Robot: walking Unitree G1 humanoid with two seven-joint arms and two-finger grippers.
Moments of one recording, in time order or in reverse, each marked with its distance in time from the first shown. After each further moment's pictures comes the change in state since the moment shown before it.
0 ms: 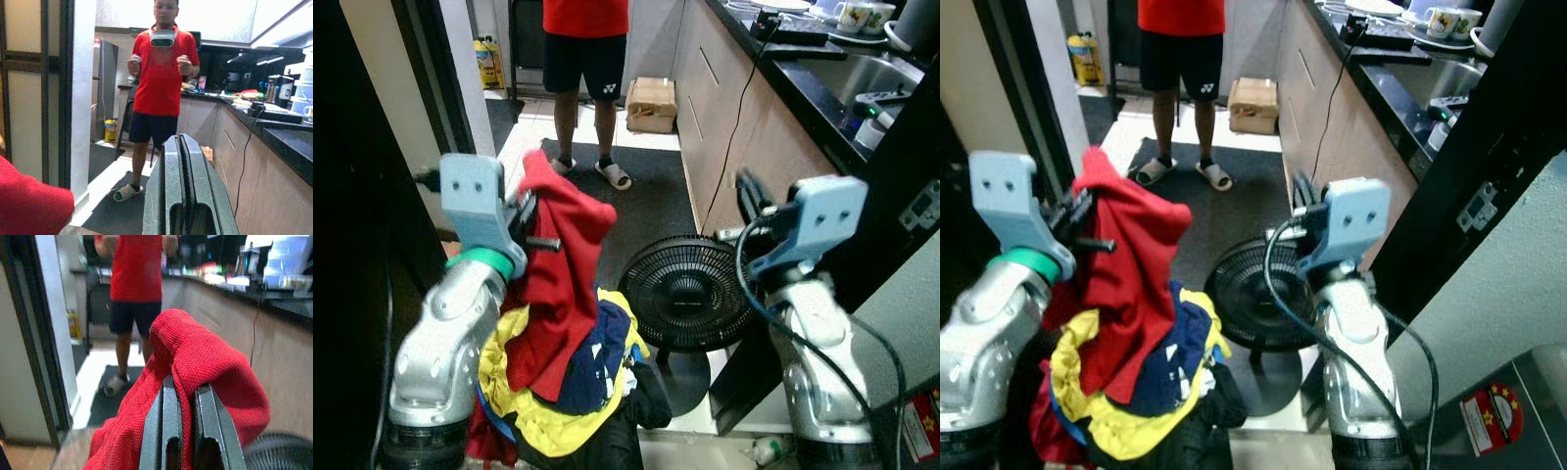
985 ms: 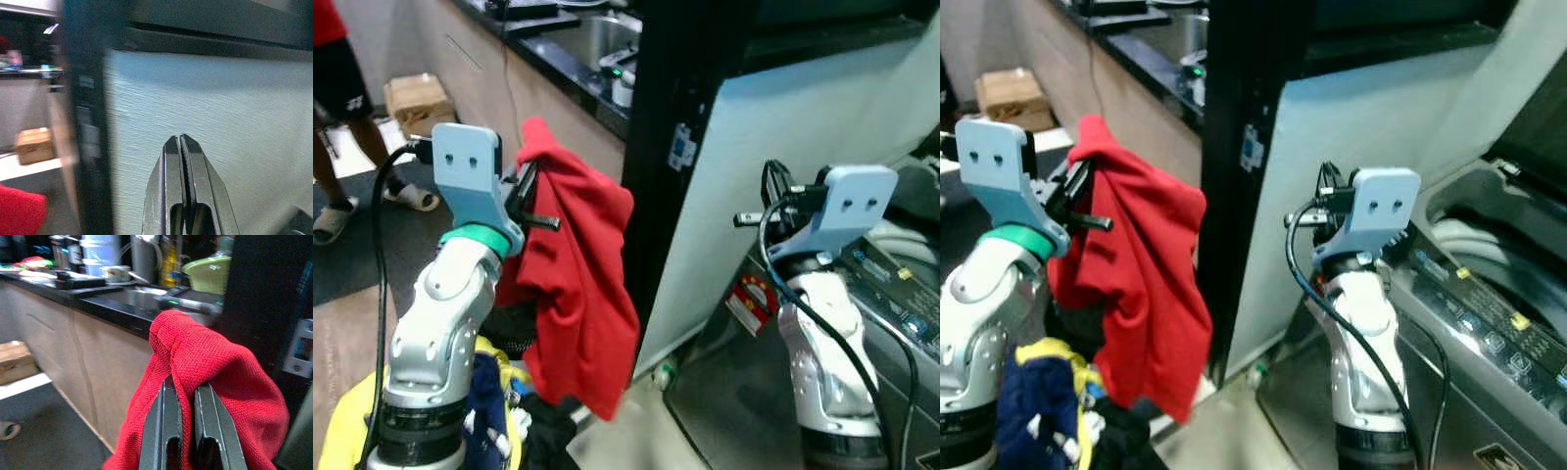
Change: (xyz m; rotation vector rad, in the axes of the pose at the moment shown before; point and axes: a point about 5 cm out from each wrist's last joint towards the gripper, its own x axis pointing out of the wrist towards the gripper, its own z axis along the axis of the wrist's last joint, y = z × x) left arm 0.006 -0.004 -0.002 0.011 0.012 -0.023; right arm -0.006 -0.014 -0.012 0.019 0.072 -0.125
